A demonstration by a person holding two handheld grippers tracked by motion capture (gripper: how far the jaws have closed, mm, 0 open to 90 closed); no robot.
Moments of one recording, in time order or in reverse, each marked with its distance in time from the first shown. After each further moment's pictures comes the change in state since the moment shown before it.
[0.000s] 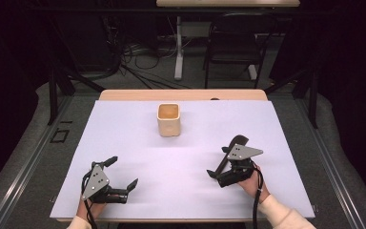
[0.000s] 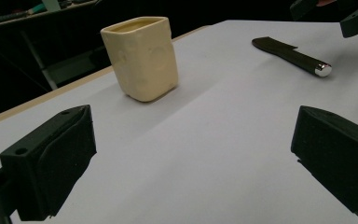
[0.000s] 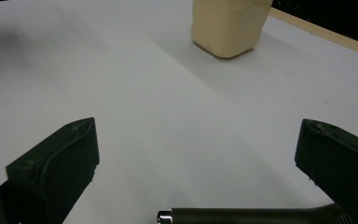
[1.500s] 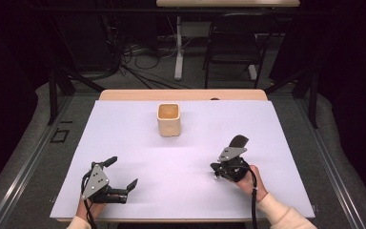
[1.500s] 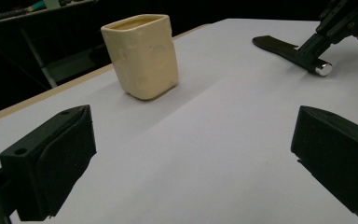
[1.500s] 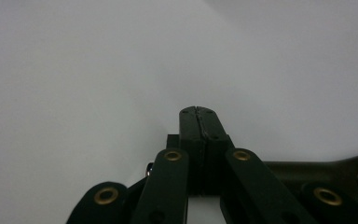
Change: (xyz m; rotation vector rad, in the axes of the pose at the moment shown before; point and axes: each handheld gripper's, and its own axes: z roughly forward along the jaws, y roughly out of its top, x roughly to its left) left arm 0.001 -0.001 0.000 0.007 0.000 -0.007; right arm 0.002 -0.009 0.021 0.287 -0.020 -0.037
